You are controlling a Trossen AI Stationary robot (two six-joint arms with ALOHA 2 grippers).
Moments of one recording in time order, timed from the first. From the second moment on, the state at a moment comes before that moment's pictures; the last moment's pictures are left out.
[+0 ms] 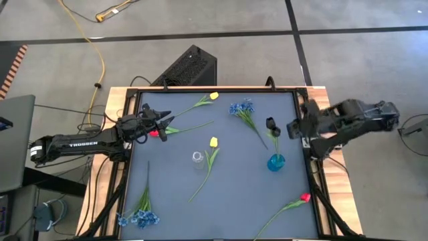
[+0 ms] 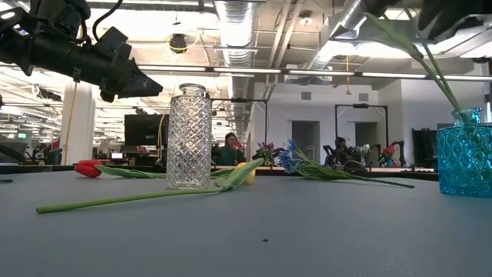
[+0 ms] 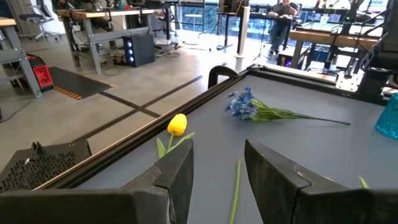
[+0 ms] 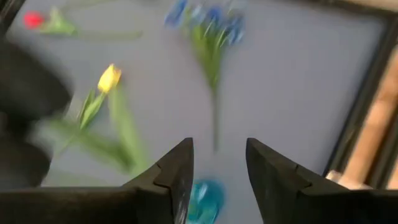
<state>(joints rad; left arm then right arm) 0.34 0.62 0.17 0.35 -0.27 -0.07 0.22 0.95 1.32 -1.57 0.51 1.29</state>
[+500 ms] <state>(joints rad) 0.34 0.62 0.17 0.36 -0.27 -0.06 -0.46 1.07 1.33 -1.40 0.33 0.66</state>
